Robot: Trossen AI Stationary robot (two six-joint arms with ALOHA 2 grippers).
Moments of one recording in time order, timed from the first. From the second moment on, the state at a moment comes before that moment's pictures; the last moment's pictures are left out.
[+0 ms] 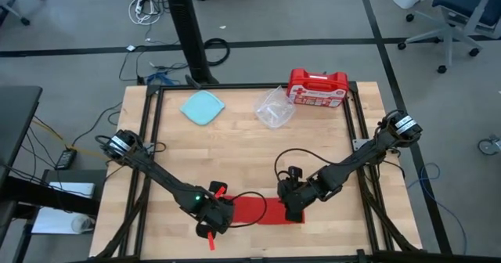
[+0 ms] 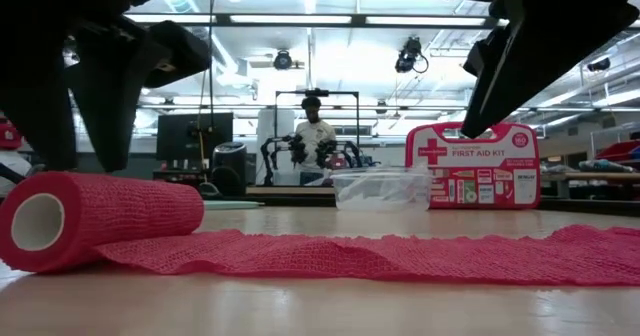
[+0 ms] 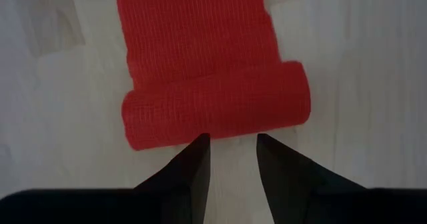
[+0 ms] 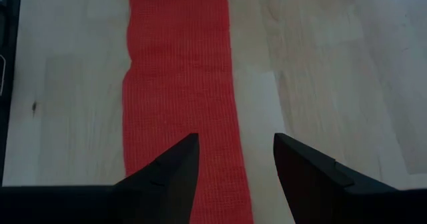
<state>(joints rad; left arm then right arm) -0.60 1.84 1.29 -0.75 -0.18 -0.35 0.55 1.65 1.05 -0.42 0.31 0.60</state>
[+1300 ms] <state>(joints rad) -0.52 1.89 1.24 -0.47 -0.12 -0.22 0.61 1.60 1.05 -0.55 0.36 0.73</state>
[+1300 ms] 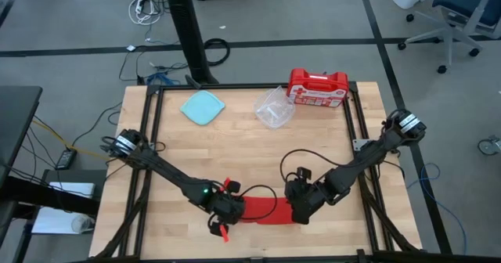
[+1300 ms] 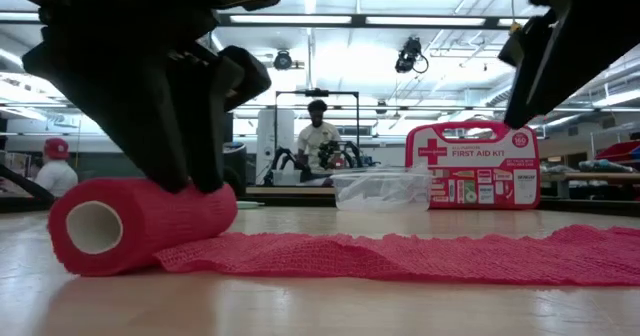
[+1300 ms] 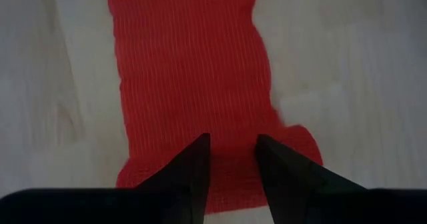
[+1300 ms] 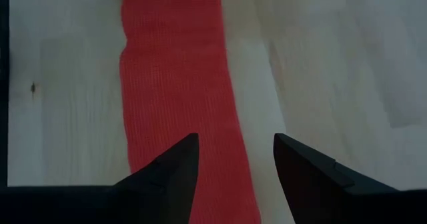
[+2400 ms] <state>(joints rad) -0.46 1.99 1.44 -0.50 -0.12 -0.09 0.66 1.47 1.05 -0.63 0.56 0.78</state>
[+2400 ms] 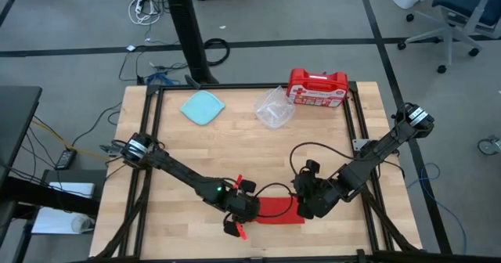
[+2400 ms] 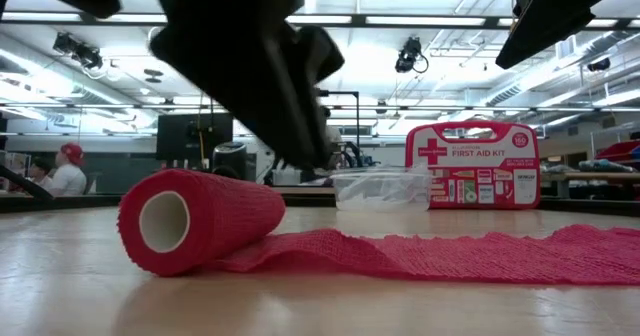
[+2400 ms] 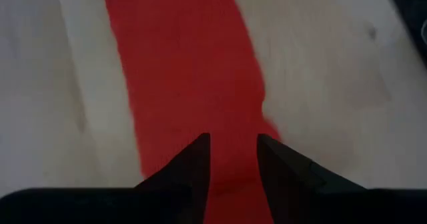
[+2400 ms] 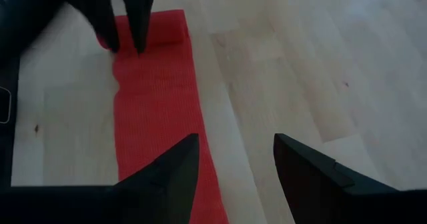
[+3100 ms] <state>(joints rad) -0.46 1.99 1.54 -0.86 -0.10 -0.16 0.67 1.47 1.05 -0.63 0.58 0.77</state>
